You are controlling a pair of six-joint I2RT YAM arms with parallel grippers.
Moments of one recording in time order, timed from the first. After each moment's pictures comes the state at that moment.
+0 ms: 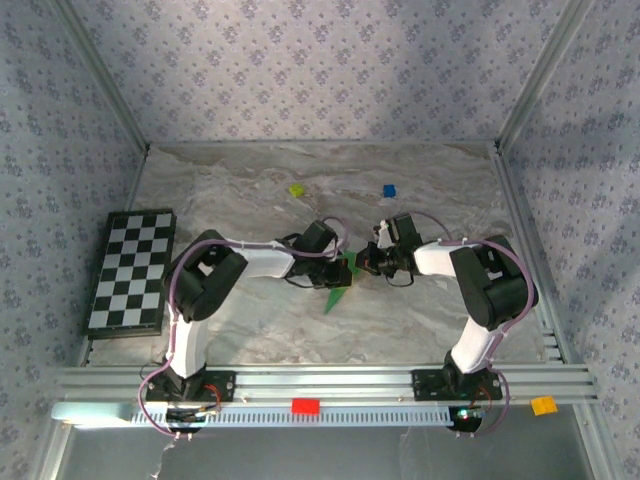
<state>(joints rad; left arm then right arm) -0.82 1.96 1.08 -0.07 0.51 -0.75 0.36 1.74 0.74 0.04 -0.54 0.67</state>
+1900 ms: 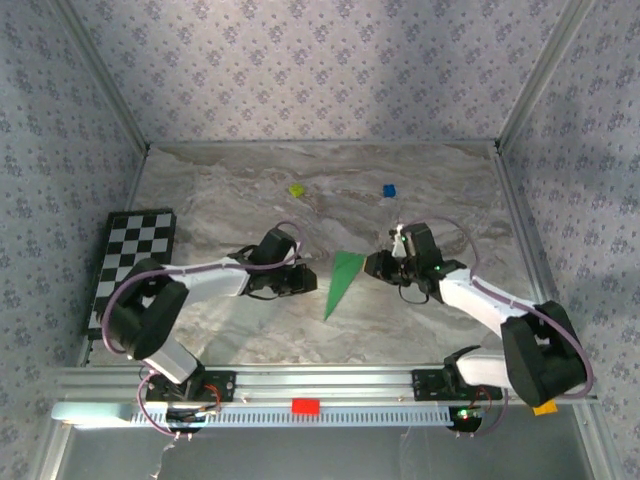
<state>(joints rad) -0.71 1.60 0.74 -0.11 0.41 -0.79 0.41 1.25 0.54 -0.12 -0.39 0.70</state>
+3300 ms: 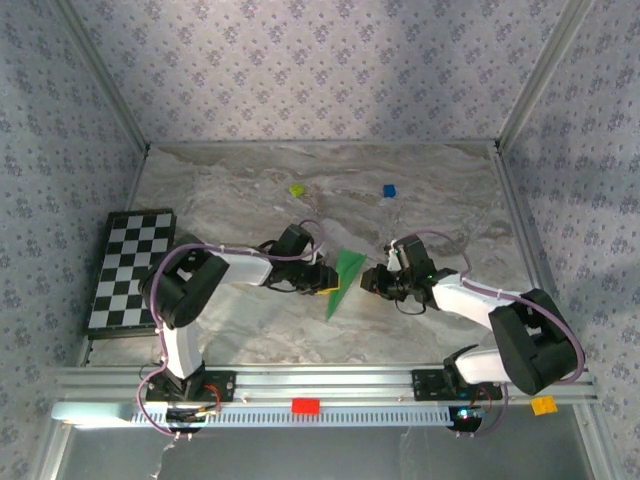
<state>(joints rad) -0.73 1.85 0.87 0.07 0.63 -0.85 0.46 1.34 0.49 -0.05 -0.43 0.76</state>
